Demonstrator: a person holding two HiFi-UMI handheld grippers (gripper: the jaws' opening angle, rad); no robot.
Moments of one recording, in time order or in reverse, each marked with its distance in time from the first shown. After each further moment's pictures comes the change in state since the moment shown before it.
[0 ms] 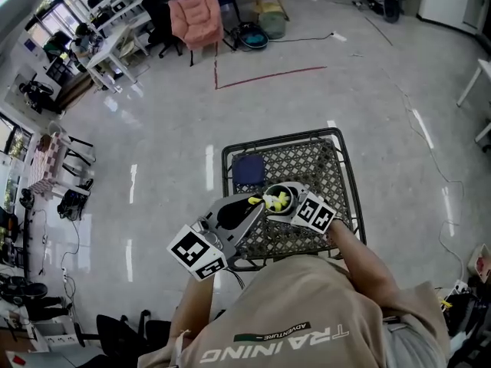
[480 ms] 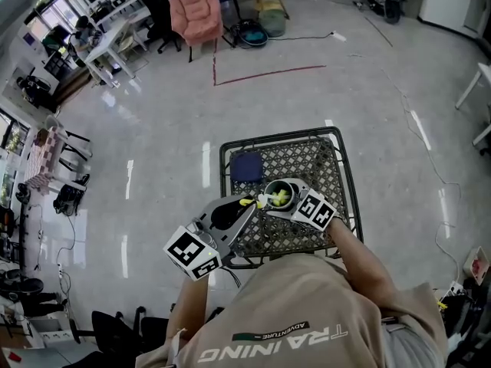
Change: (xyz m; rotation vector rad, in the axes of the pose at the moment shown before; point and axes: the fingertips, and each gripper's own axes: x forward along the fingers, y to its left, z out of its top) left arm -0.016 0.010 -0.017 -0.011 0.041 0.046; right arm -0.003 -0.009 0.001 0.032 -0.024 -0.023
